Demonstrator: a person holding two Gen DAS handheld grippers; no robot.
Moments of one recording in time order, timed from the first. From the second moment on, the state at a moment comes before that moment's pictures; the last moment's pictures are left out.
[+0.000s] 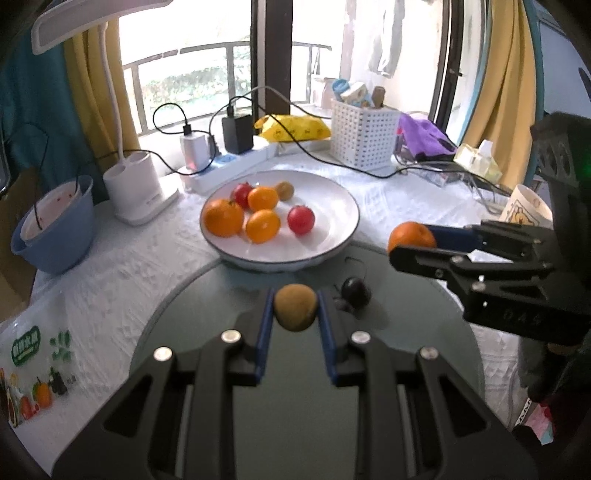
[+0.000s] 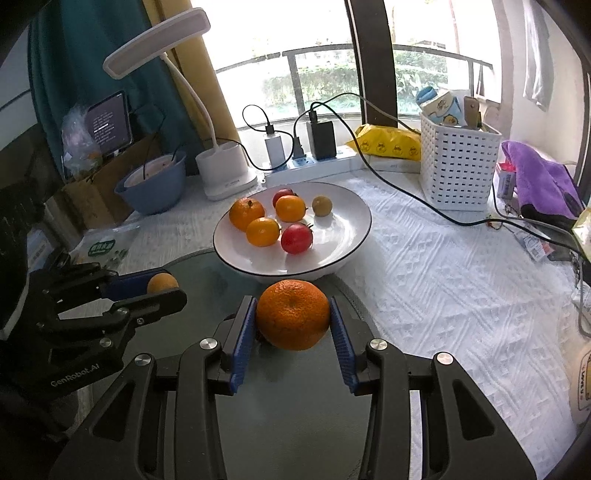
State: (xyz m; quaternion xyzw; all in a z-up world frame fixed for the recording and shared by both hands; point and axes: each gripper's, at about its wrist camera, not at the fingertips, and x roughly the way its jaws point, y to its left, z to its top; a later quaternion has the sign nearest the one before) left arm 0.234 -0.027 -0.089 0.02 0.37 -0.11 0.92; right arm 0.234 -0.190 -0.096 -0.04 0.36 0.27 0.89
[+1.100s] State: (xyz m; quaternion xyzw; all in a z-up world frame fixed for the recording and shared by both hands) left arm 0.300 -0.038 -0.086 0.02 0.37 -0.12 0.92; right arm 0.298 -0.201 -0.097 -0.04 0.37 0.25 0.90
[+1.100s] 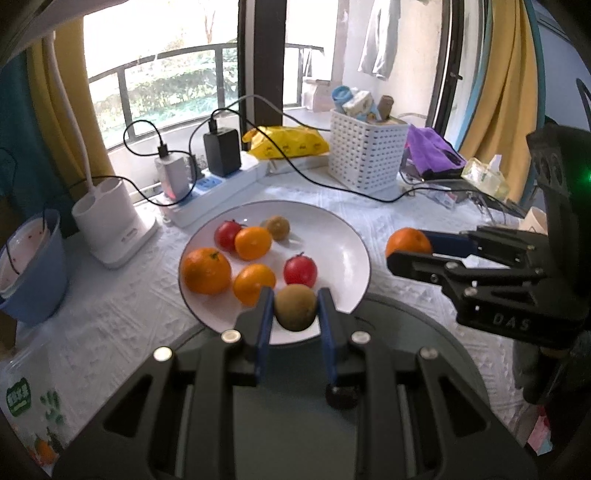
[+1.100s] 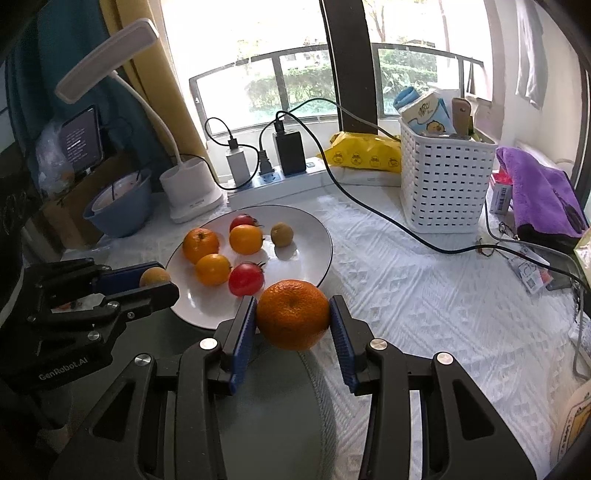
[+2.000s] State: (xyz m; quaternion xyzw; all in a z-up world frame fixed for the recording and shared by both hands) left arm 0.339 -0.029 -0.113 0.00 0.40 -0.12 0.91; right arm 0.338 -0.177 -0.115 -0.03 0.38 0.26 0.88
